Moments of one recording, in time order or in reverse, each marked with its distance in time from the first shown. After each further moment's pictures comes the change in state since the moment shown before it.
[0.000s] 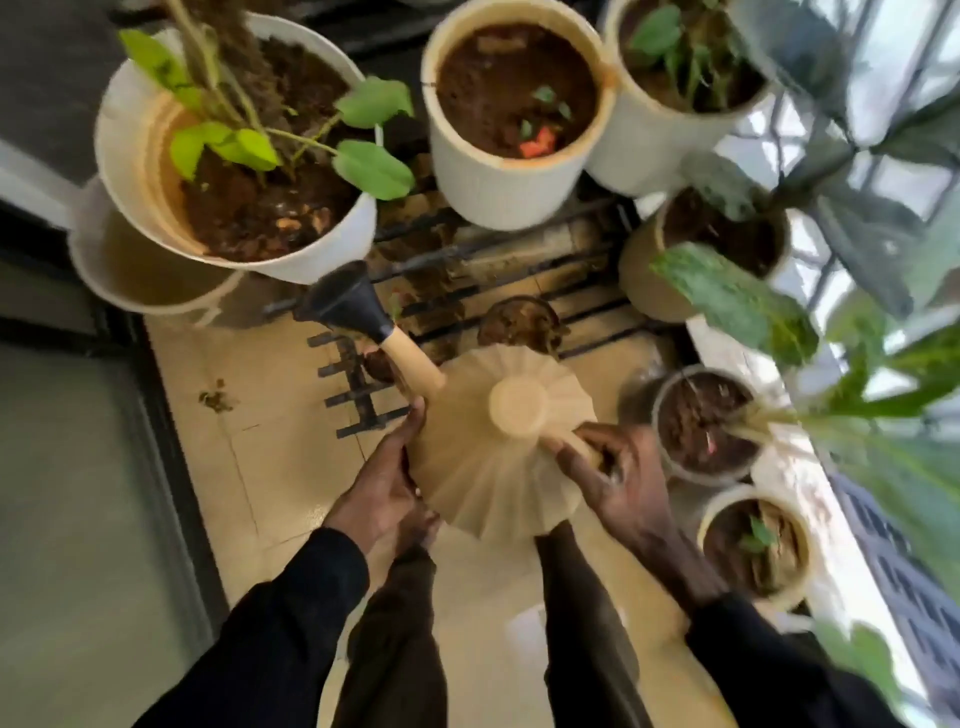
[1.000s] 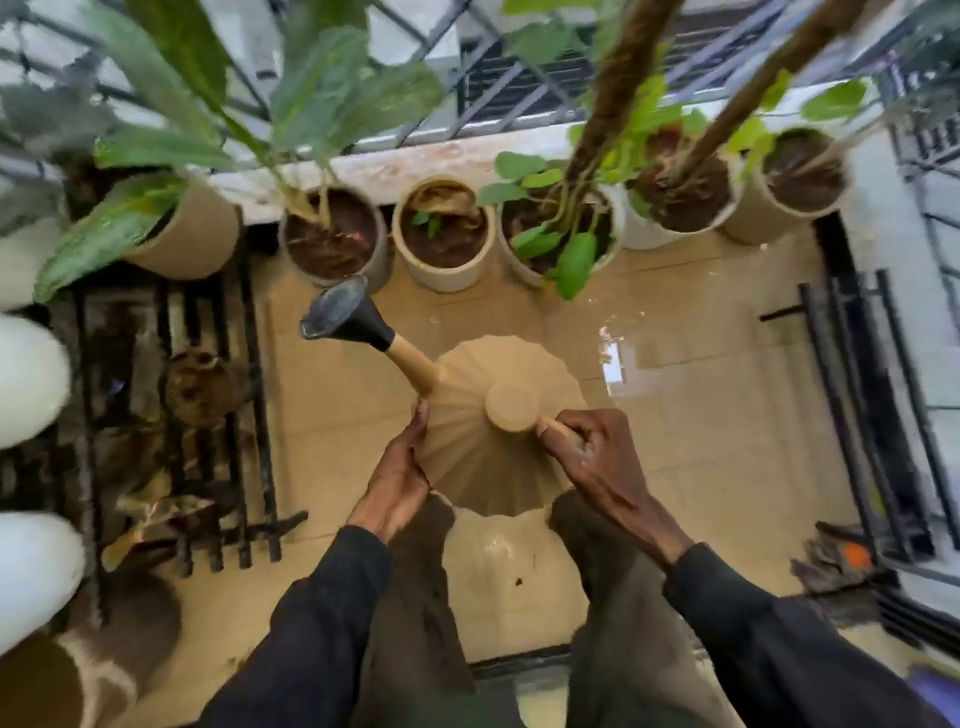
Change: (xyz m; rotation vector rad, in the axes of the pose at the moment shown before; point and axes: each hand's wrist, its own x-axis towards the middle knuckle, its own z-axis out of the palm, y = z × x) left_hand -0.157 -0.295 0.034 1.227 -0.435 -0.287; right_hand -0.497 -0.016 0.088 0.278 1.178 0.702
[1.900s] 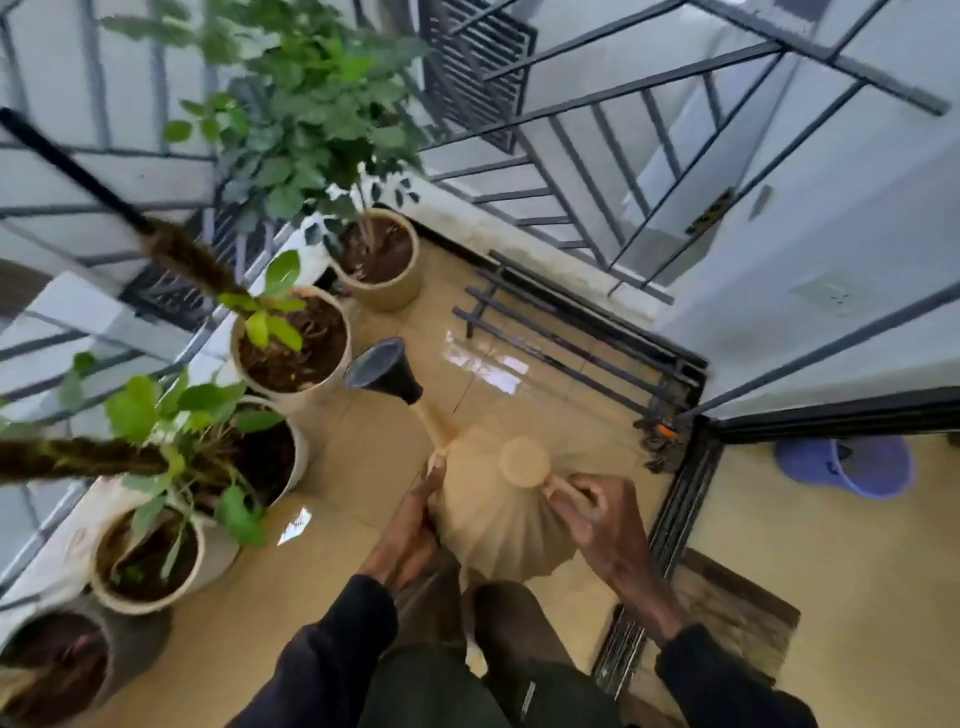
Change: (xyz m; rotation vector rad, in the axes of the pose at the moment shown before) left_hand 0.069 -0.187 0.490 0.880 -0.377 -0.388; right_hand -0.133 0.160 -0.393 0.249 0.833 0.457
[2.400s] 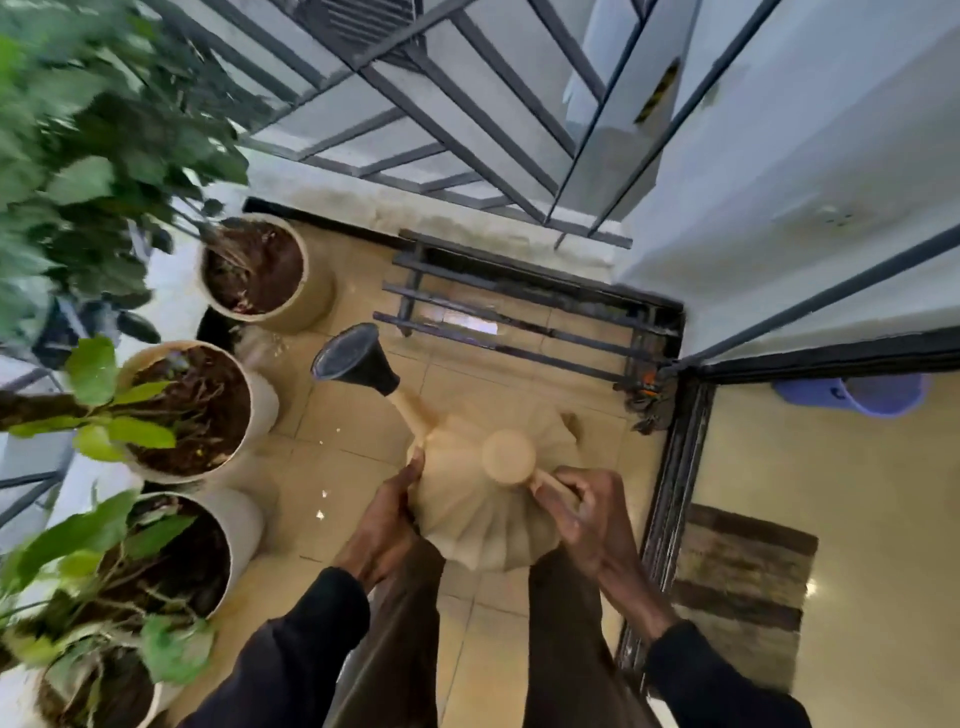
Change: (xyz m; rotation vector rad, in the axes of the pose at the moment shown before) left_hand 0.194 0.051 0.057 0.117 0.079 -0.170; right_hand 0.132 0.111 -0.019 0.099 0.128 0.203
